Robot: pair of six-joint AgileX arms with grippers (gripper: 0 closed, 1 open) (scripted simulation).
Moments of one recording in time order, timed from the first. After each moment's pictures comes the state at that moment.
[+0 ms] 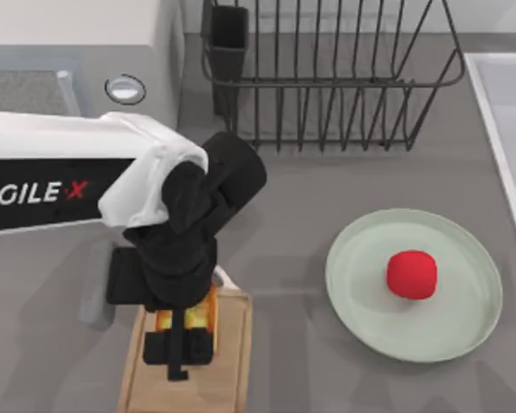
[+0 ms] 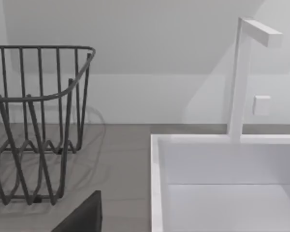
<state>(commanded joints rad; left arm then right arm) -0.70 1.83 1.10 -0.85 -0.01 -2.25 0.00 0.00 0.00 0.00 0.00 0.00</state>
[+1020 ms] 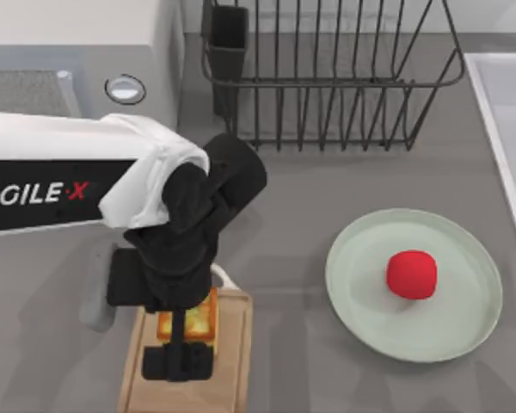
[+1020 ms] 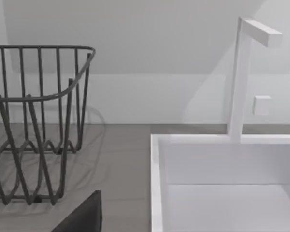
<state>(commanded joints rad) -0.70 1.83 1.10 -0.85 -0.01 -2.25 0.00 0.00 0.00 0.00 0.00 0.00</state>
